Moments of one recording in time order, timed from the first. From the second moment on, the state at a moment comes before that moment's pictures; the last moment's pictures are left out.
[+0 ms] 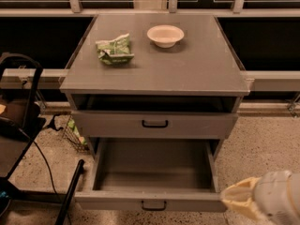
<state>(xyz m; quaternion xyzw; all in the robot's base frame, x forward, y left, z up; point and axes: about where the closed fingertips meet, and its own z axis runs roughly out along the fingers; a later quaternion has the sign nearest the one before) 0.328 -0.203 0.732 -0.46 0.83 0.18 0.27</state>
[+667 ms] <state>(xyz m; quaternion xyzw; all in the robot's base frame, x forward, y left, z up) 0.325 -0.184 0.687 -0.44 0.84 0.13 0.29</state>
